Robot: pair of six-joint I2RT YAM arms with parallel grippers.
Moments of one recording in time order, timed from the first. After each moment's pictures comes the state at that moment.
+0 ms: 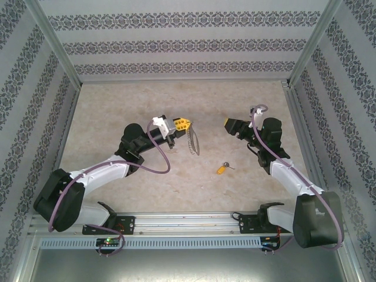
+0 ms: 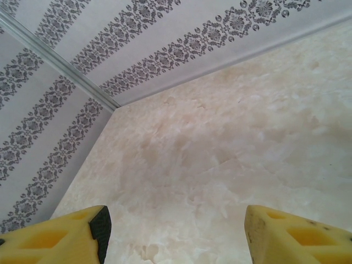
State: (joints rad) left arm -0.57 1.35 0.67 0.86 0.53 0.18; right arm 0.10 1.16 0.55 0.35 -0.55 0.58
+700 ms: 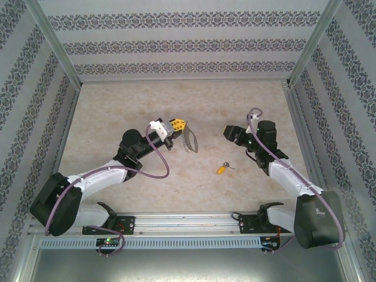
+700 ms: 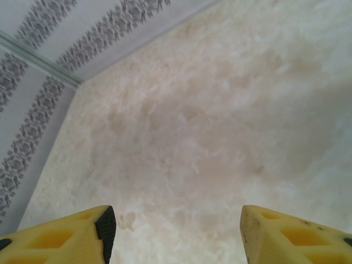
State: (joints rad) left arm -0.58 1.29 0.59 0.87 0.36 0.17; right arm 0.16 1.16 0.55 0.14 -0.45 0.58
